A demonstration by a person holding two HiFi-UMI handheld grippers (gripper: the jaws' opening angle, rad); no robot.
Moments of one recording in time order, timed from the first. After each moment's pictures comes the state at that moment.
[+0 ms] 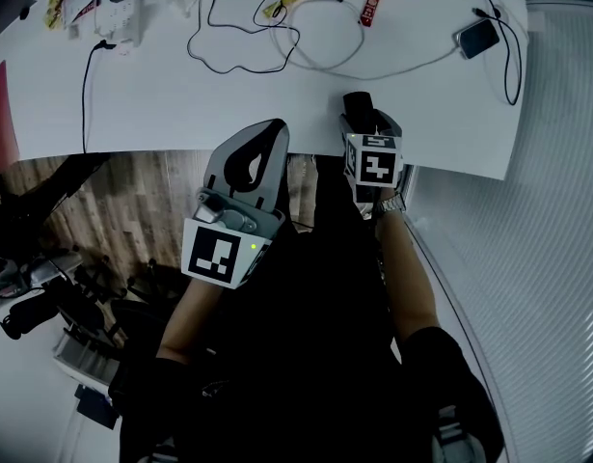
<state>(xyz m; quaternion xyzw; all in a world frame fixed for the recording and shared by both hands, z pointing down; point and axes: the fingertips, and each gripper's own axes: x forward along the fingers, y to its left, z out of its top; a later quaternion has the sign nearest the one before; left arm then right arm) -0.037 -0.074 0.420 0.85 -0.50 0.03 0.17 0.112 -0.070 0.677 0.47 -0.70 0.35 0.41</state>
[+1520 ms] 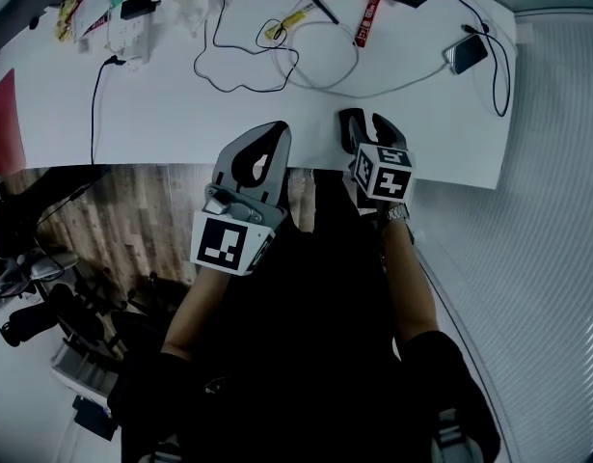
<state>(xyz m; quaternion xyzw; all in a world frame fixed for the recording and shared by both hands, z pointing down) -0.037 -0.091 0.417 0.85 -0.49 0.04 0.17 0.119 -0.107 0.622 0.51 -0.73 0.34 0.31</state>
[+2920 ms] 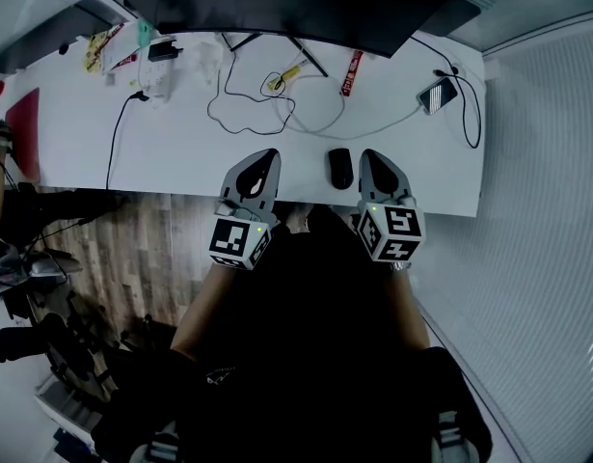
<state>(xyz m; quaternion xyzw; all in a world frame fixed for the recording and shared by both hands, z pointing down) -0.048 -0.079 0.421 0.84 -0.52 0.05 0.15 0.114 -0.104 0.447 0.52 -0.80 0.22 0.19</state>
